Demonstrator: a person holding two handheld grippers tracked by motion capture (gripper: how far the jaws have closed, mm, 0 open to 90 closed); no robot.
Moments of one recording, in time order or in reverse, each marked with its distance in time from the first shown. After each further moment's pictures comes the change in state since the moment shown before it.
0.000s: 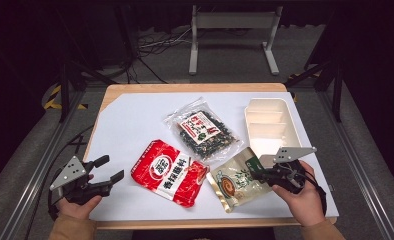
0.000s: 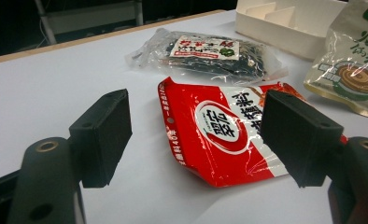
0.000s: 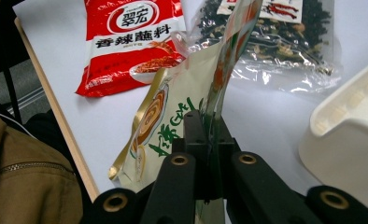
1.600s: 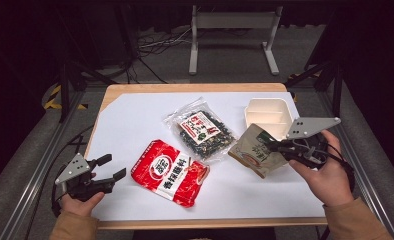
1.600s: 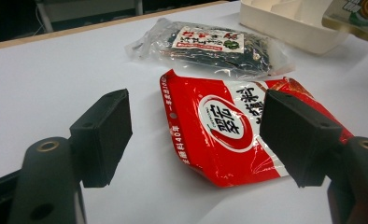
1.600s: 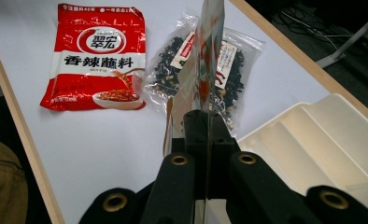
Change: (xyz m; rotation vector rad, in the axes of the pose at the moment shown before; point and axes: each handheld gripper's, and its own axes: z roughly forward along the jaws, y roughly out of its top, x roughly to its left) left arm 0.005 0.001 0.009 0.037 -0.004 -0.018; right arm 0.002 0.081 -0.067 0.033 -0.186 -0.253
